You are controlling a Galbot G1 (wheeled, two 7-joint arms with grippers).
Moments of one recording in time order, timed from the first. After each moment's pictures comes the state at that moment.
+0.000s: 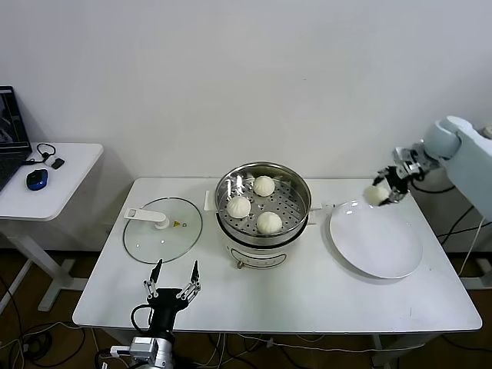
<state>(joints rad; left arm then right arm) 1.70 -1.53 -0.43 -2.03 0.03 -0.07 -0.06 0.29 0.71 -0.84 0.92 -0.01 0.09 -1.25</state>
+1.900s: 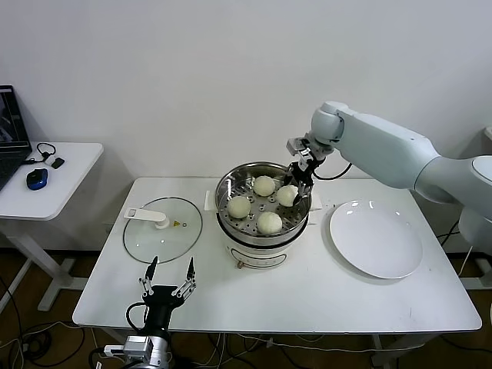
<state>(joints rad) 1.70 -1.52 -0.45 -2.05 0.02 -0.07 -0.06 0.43 1.12 -1.16 0.87 0.23 -0.04 -1.26</state>
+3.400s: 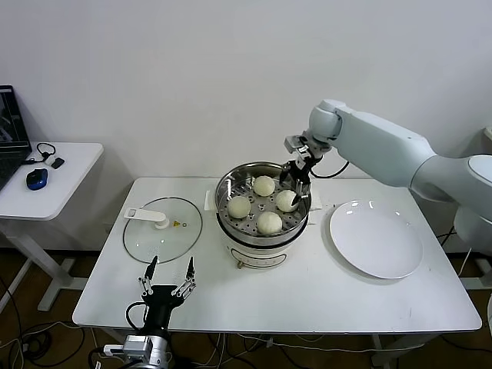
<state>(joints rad) 1.69 -1.52 -0.45 -2.06 0.01 -0.06 -0.06 0.45 1.13 -1.14 0.88 0.25 -0.03 -1.27</state>
